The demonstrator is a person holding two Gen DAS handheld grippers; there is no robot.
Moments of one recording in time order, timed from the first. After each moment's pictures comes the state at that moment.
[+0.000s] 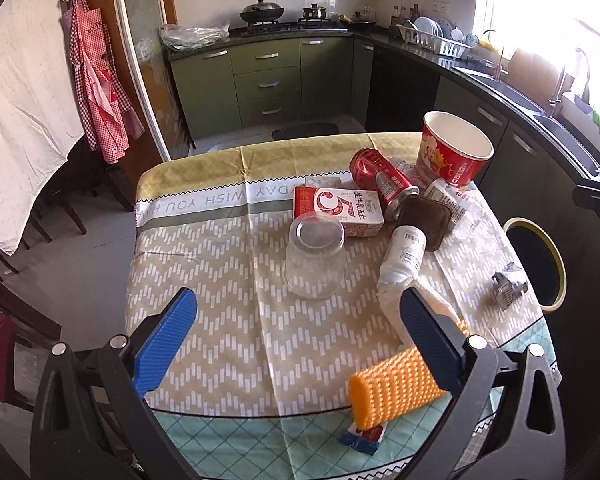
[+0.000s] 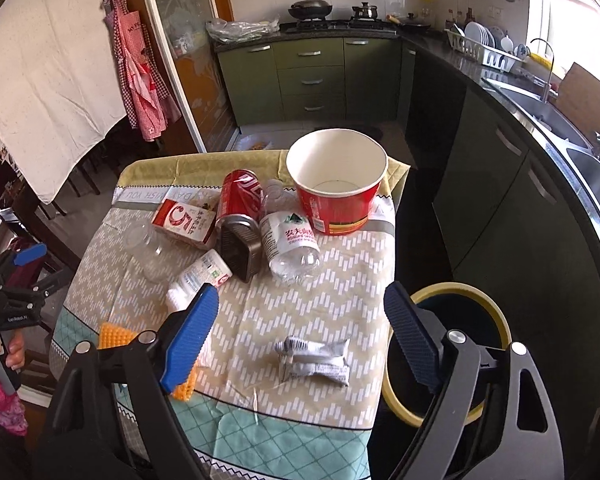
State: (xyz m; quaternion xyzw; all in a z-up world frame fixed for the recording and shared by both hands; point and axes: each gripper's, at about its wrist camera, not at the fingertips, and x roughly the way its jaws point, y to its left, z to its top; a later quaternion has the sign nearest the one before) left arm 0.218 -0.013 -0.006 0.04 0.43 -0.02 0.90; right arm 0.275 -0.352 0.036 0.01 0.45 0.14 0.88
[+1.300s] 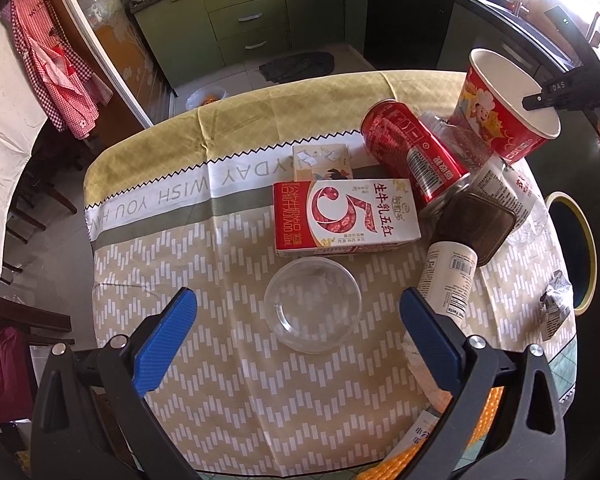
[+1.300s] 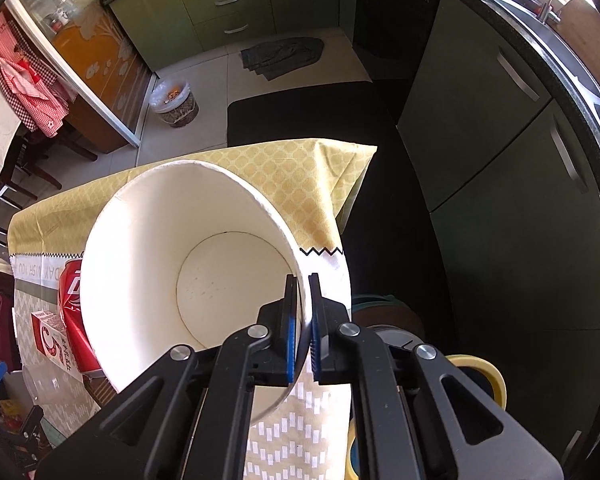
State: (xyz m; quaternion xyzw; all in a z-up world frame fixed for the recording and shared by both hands) left arm 0.347 -0.040 -0.065 0.08 0.55 -0.03 0.83; right arm 0.534 -0.369 -0.074 0.03 0.61 0.02 0.79
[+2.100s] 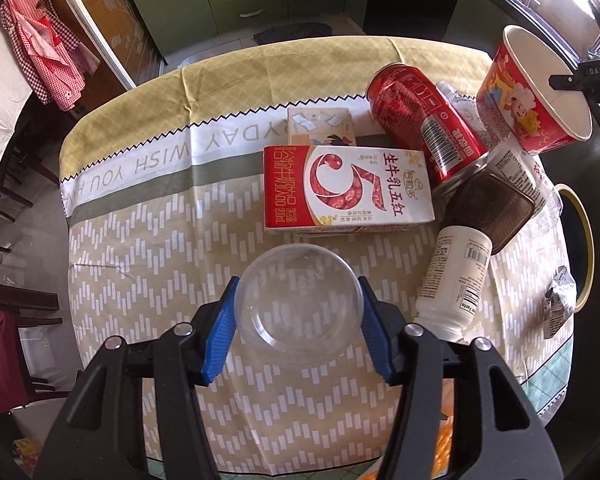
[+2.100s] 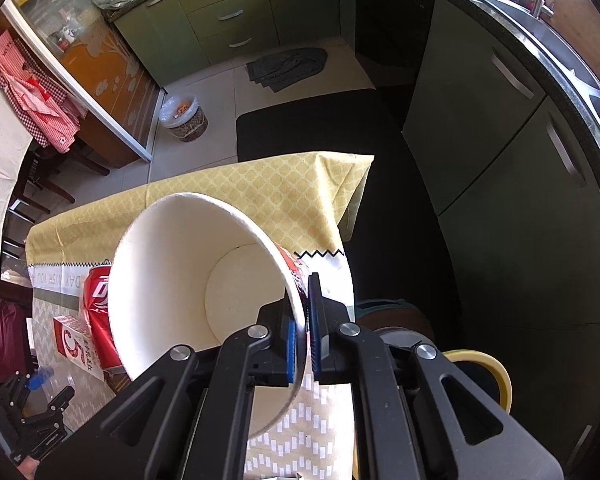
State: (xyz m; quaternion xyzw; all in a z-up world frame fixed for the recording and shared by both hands) left arm 0.357 -0.034 -0.092 0.05 0.60 -0.04 0.80; right arm 0.523 -0.378 -0.047 0.07 0.59 0.04 0.81
